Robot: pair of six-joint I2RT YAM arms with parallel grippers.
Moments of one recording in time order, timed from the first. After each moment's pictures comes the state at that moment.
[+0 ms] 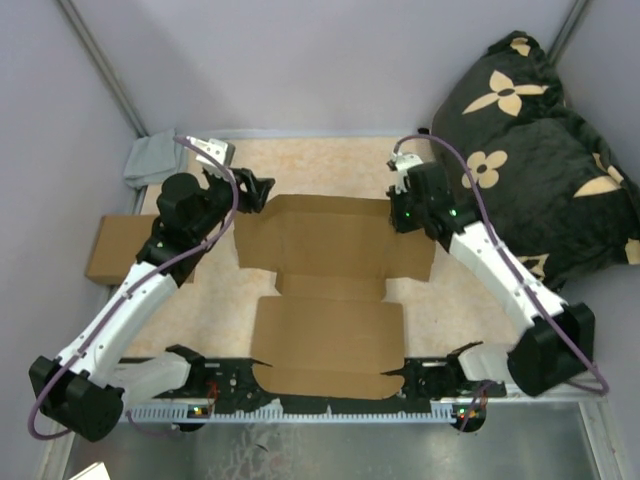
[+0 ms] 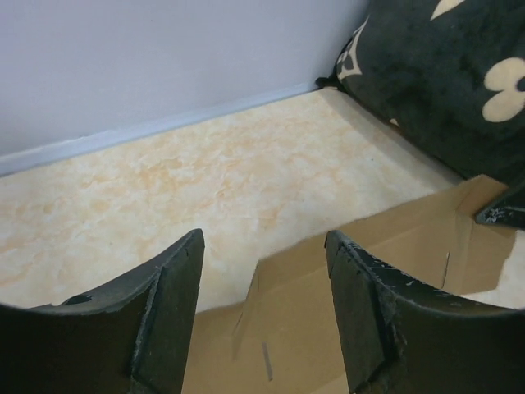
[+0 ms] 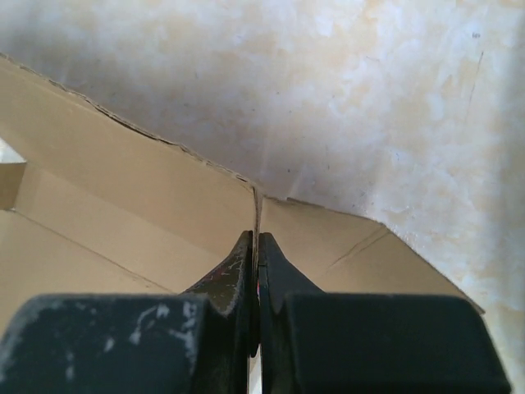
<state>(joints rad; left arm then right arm) -0.44 1.07 0.96 0.07 0.08 -0.11 0.40 1.39 1.26 -0.67 -0.02 0.11</state>
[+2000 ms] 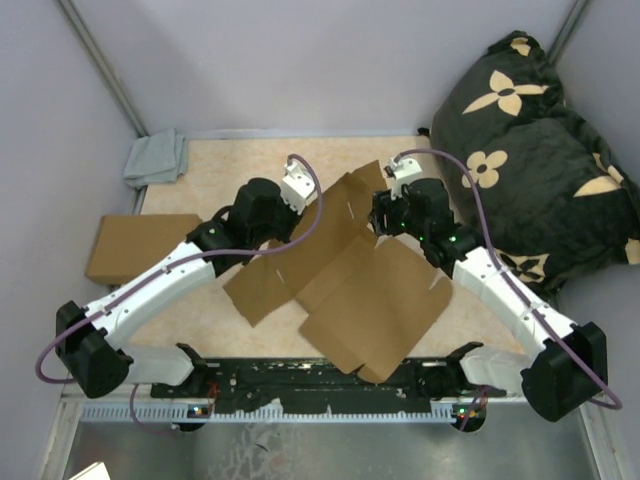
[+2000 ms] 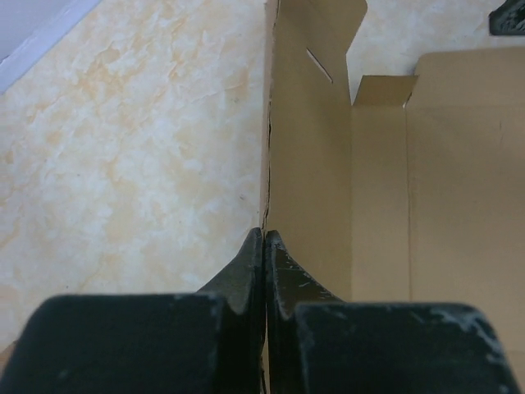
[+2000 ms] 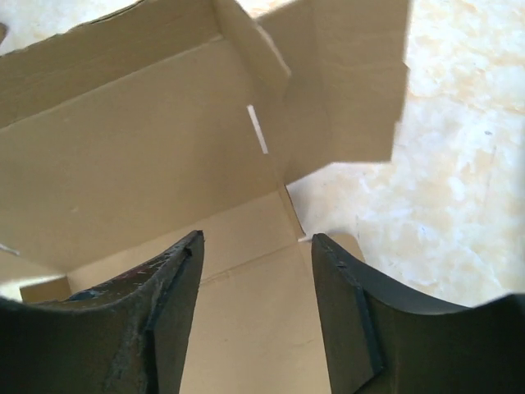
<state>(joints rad) -0.75 1.29 1.15 -0.34 -0.13 0.14 0.49 1.16 0.94 -0.23 -0.03 0.11</state>
